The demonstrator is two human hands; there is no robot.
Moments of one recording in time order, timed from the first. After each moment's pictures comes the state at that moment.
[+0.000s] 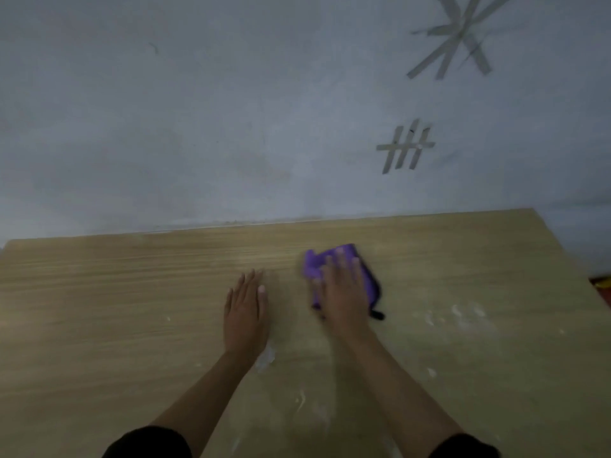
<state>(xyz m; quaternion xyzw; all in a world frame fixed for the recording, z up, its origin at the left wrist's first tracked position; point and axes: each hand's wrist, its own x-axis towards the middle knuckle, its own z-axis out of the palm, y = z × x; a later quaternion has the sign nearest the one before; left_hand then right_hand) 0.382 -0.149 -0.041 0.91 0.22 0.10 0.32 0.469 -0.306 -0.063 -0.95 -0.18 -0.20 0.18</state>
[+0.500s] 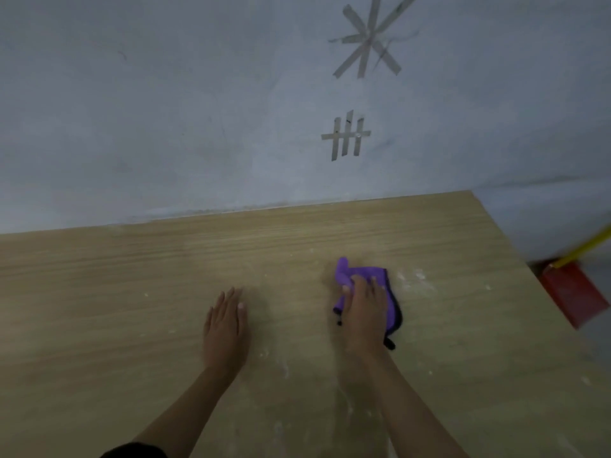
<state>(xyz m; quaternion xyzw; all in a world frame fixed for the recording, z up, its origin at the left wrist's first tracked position) 0.307 -0.202 -0.035 0.93 0.22 0.07 0.29 0.393 -0.418 -0.040 -0.96 0.02 -0.15 0.22</state>
